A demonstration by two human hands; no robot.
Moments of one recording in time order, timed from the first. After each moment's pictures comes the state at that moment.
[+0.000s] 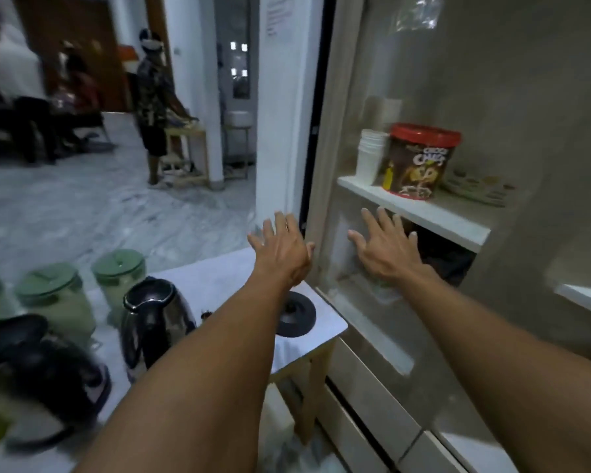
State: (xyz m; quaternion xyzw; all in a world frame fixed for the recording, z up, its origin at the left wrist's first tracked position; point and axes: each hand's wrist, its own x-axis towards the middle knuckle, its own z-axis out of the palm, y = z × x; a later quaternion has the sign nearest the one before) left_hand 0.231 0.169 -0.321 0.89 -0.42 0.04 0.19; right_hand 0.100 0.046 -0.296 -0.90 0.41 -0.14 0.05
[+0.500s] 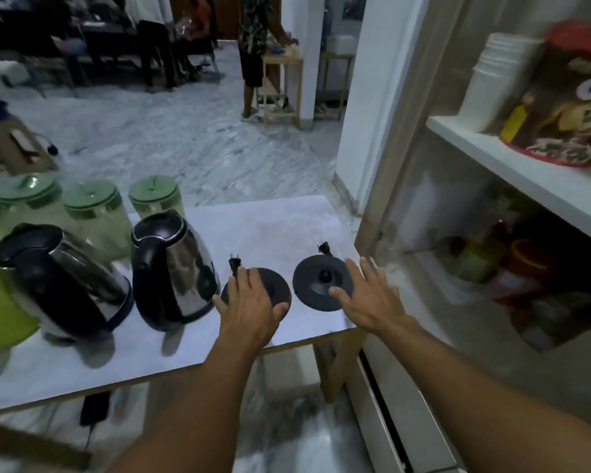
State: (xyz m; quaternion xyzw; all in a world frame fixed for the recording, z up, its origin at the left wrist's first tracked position) left_hand 0.232 0.190 -0.496 0.97 -0.15 -0.08 0.16; right_hand 0.160 -0.004 -0.481 -0.96 0.24 0.06 0.14
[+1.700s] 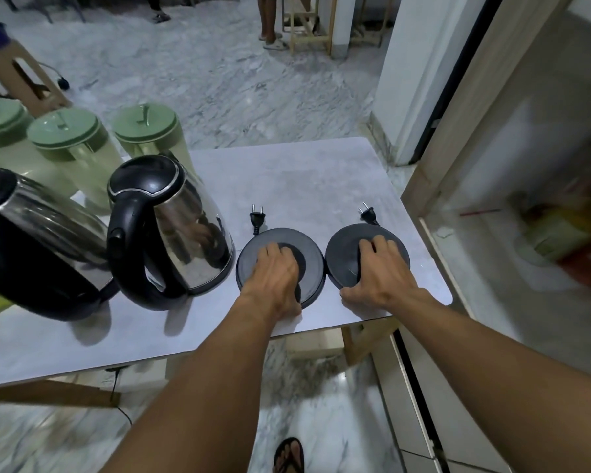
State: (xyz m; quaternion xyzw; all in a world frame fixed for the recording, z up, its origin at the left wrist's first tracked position) left_hand 0.300 0.175 -0.564 0.95 -0.28 -0.14 0.02; right_hand 0.242 -0.007 -0.570 -0.98 0.15 0.08 0.08
